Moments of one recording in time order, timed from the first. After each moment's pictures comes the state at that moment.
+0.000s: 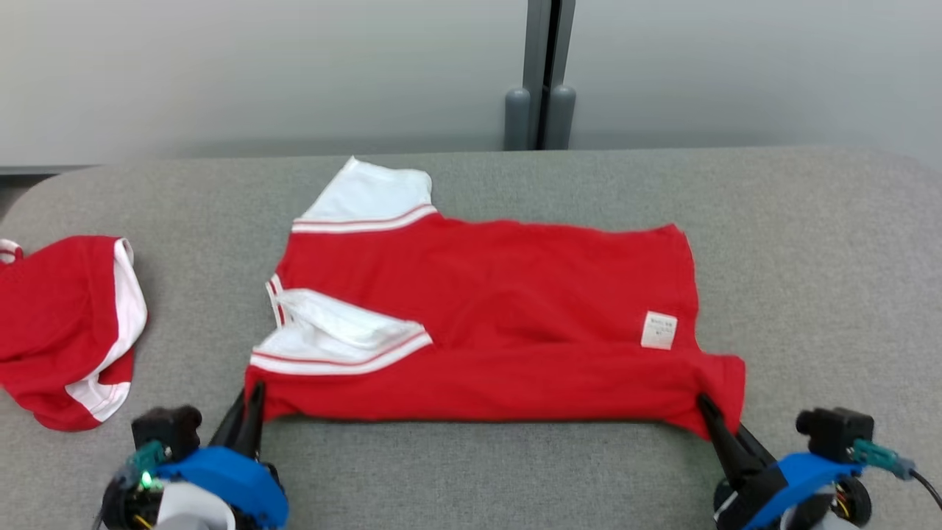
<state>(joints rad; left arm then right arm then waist) -0.32 0.28 -0.40 0.78 -0.63 -0.13 -0.26 -0.26 -0.32 0.49 0.59 0.84 0.13 -0.26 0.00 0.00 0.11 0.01</state>
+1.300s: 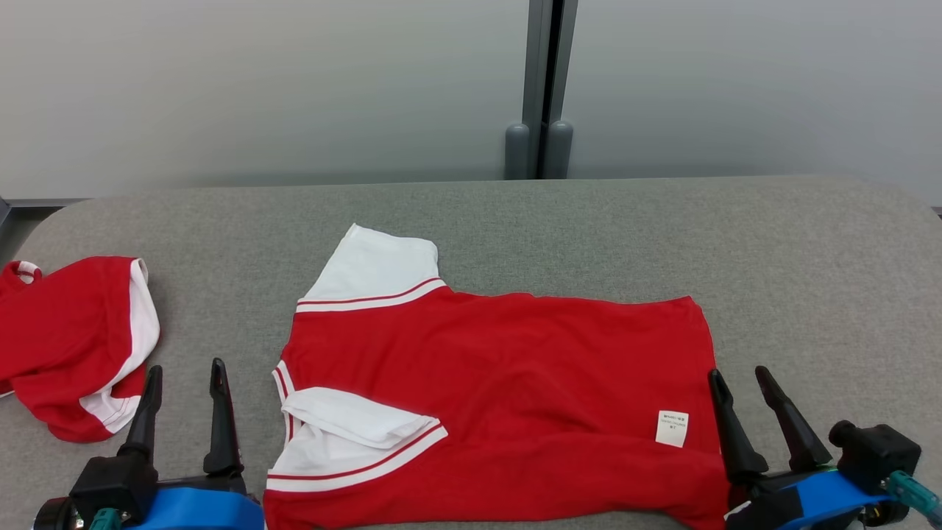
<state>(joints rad) 0.03 0.19 -0.07 0.15 -0.29 0.02 -0.26 -0.02 -0.19 0.13 0.24 0.46 0.13 -0.25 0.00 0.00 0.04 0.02</state>
